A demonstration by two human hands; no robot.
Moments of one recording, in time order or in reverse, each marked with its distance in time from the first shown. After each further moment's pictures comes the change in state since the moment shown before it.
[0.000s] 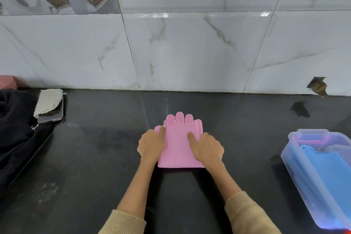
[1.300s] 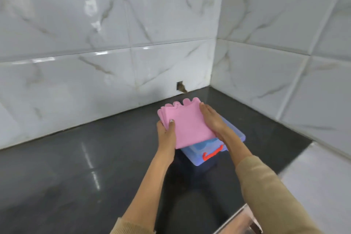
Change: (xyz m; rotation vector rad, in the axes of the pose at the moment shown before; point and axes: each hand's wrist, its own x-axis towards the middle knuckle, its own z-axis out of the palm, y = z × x) left_hand -0.245 0.168 0.056 -1.034 -0.763 0.391; right_hand -0.104 0.206 -0.221 0.777 0.365 0.124
